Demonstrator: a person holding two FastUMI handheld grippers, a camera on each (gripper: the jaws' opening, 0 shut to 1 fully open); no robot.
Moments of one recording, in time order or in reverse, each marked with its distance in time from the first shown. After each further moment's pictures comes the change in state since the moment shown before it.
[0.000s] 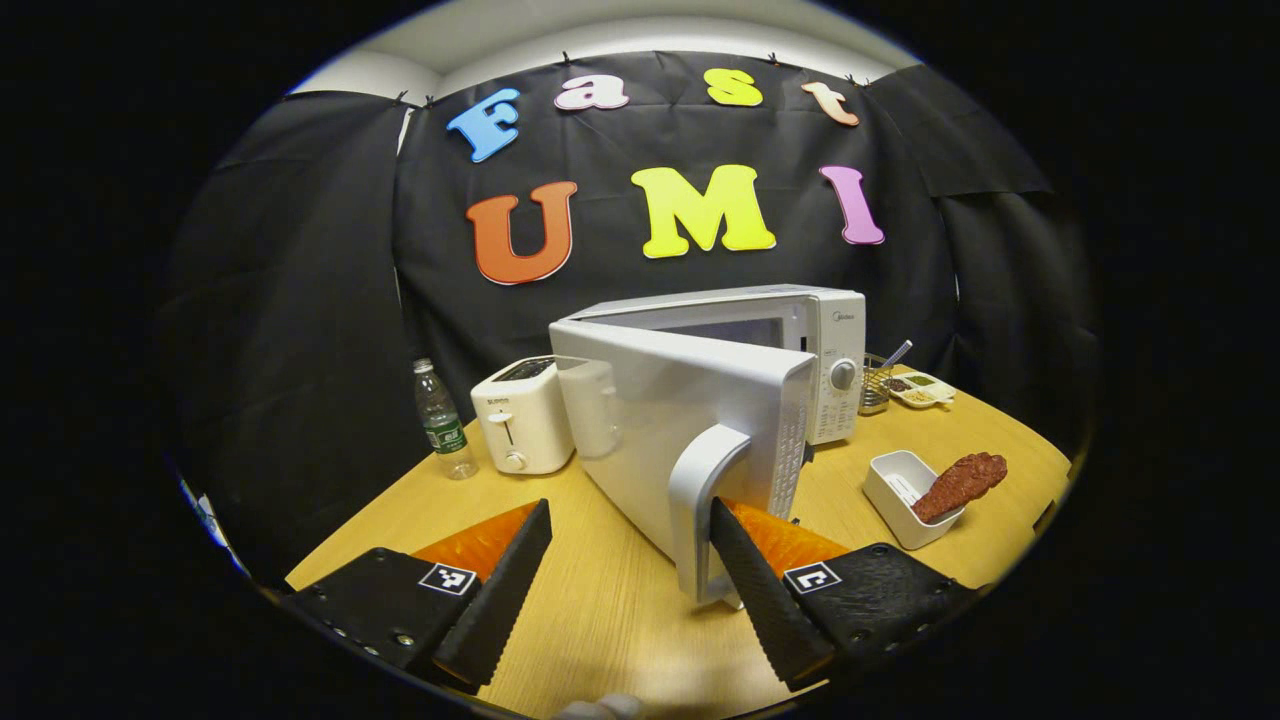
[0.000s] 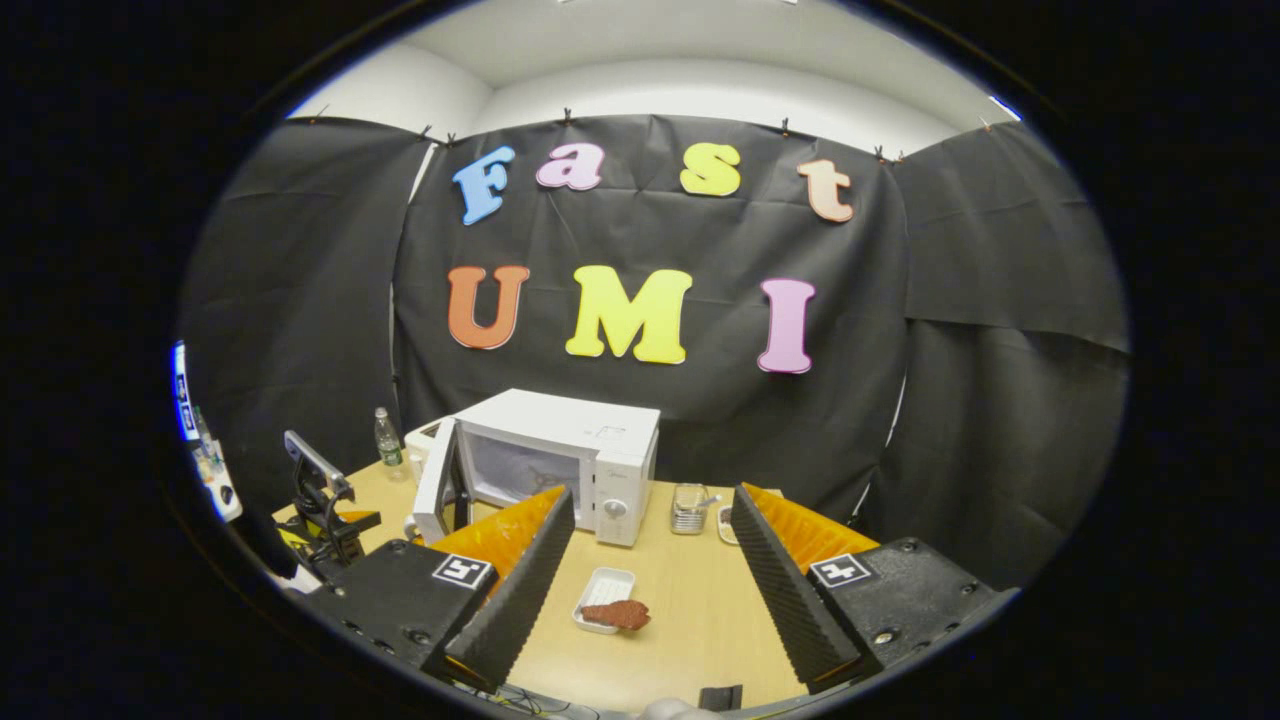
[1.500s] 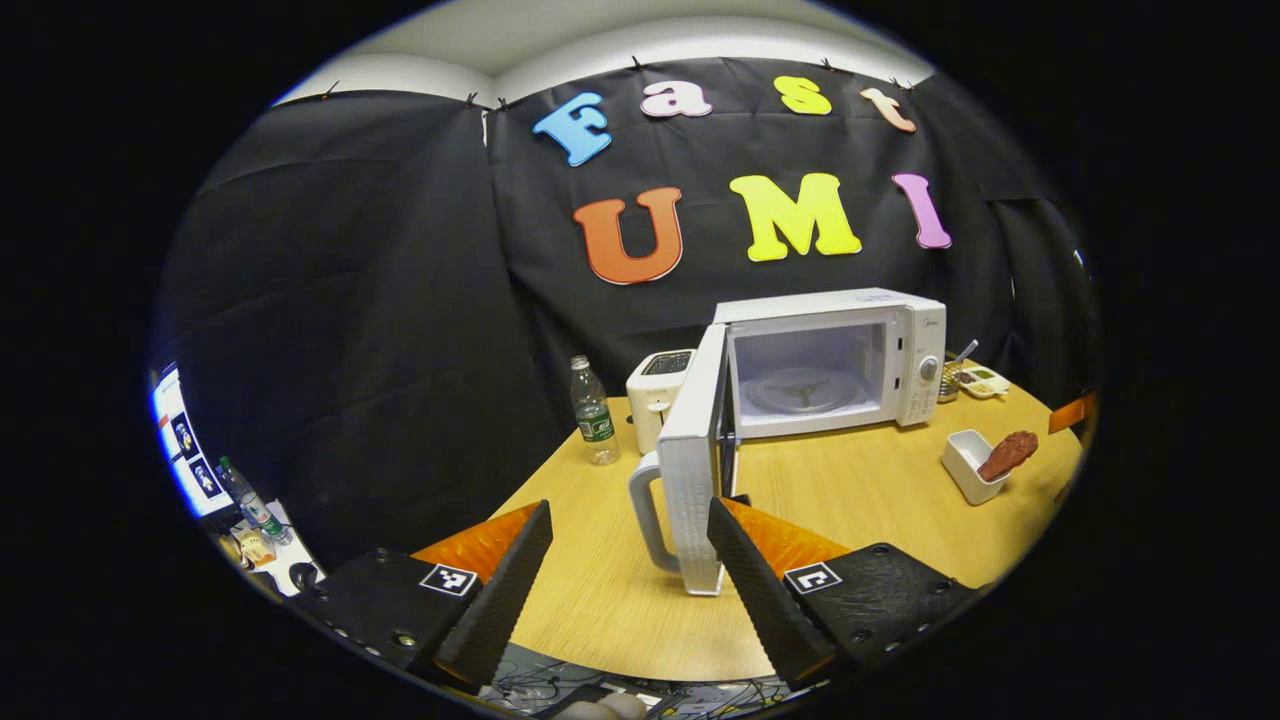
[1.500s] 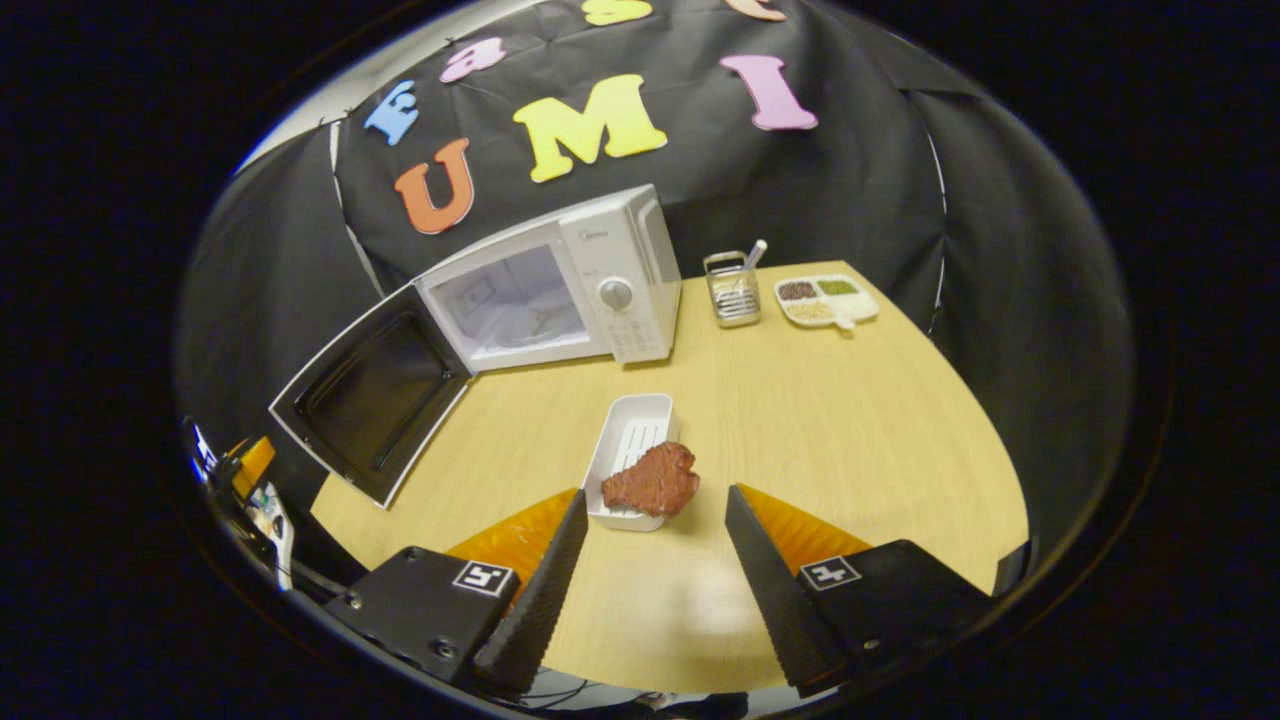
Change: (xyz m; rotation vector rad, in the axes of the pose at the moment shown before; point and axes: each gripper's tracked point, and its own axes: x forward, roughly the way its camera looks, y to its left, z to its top) left arm -0.097 0.119 0.018 -0.028 0.027 0.155; right arm 0.113 0.016 -0.276 0.361 0.497 0.187
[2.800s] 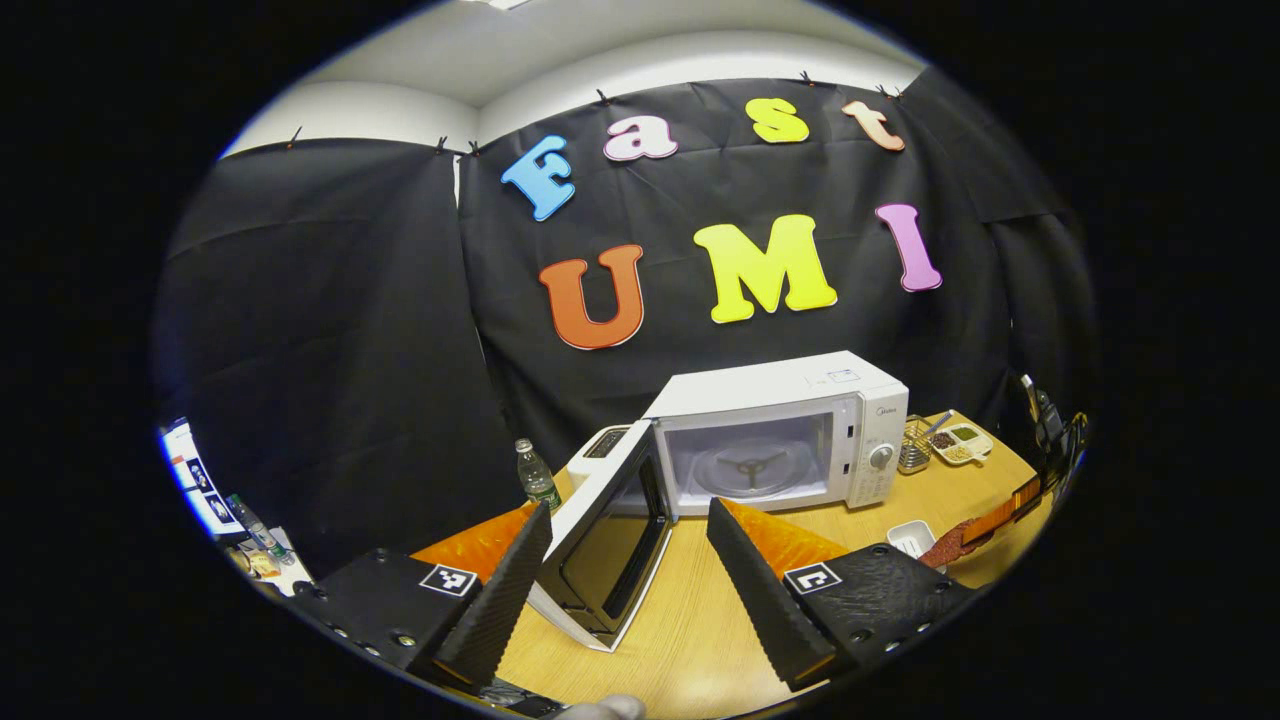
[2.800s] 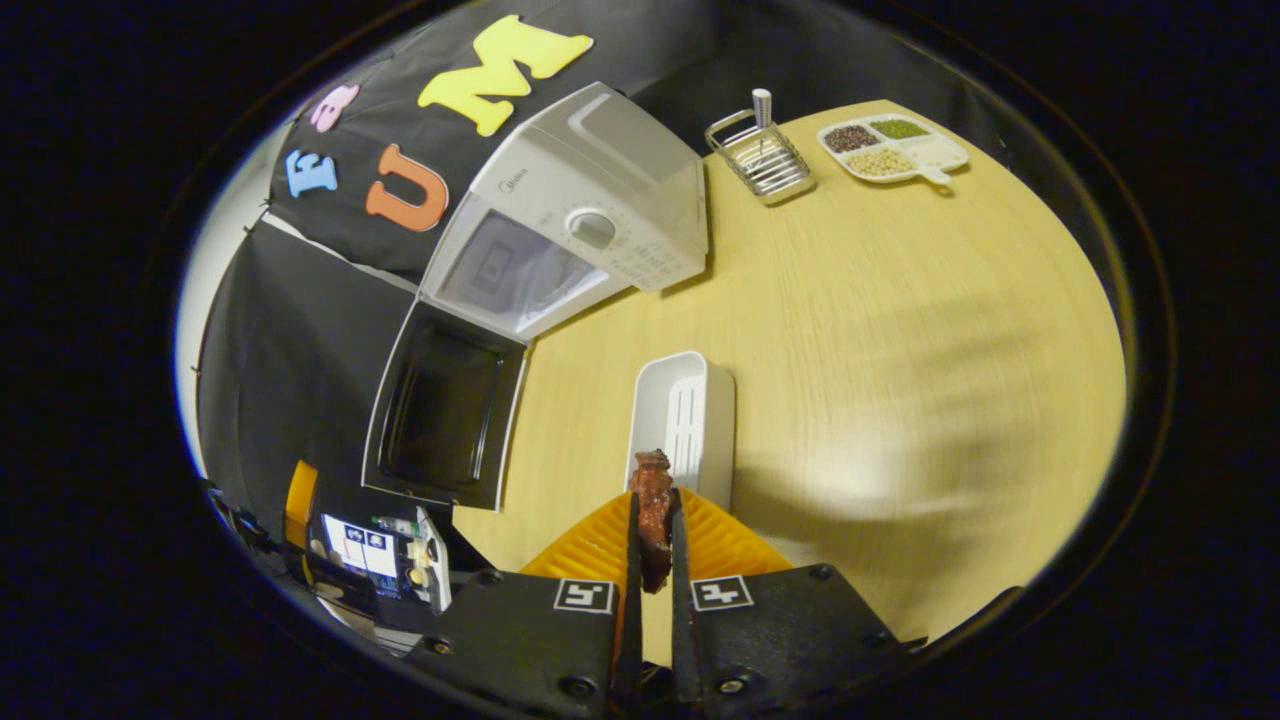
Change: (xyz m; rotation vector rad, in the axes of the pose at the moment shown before) left arm 0.013 -0.103 0.109 0.036 -0.090 0.036; right arm 0.047 0.006 0.035 0.294 0.352 0.343
